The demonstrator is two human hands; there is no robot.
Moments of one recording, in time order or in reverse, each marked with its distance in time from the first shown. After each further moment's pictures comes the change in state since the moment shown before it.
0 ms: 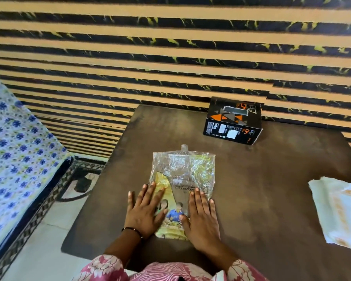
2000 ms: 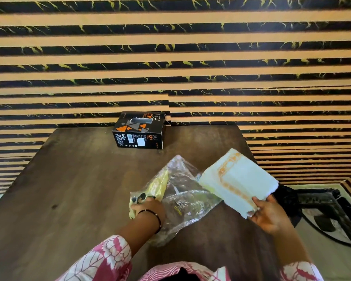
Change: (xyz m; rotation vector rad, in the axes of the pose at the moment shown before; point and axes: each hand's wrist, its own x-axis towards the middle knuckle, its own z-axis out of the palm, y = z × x) left_hand 0.030 0.334 -0.029 0.404 -0.450 -0.005; right_hand -0.112 0.391 -0.134 1.904 0.281 0.821
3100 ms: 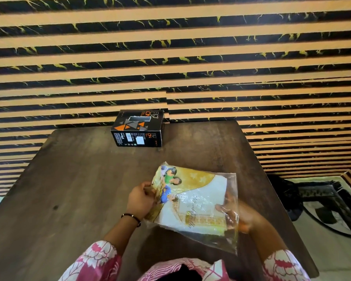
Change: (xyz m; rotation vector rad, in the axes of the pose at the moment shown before) left_hand 0.009 -0.034 0.004 -1.123 0.471 0.007; right_hand 0.004 0.039 0.038 -0.394 -0.528 0.120
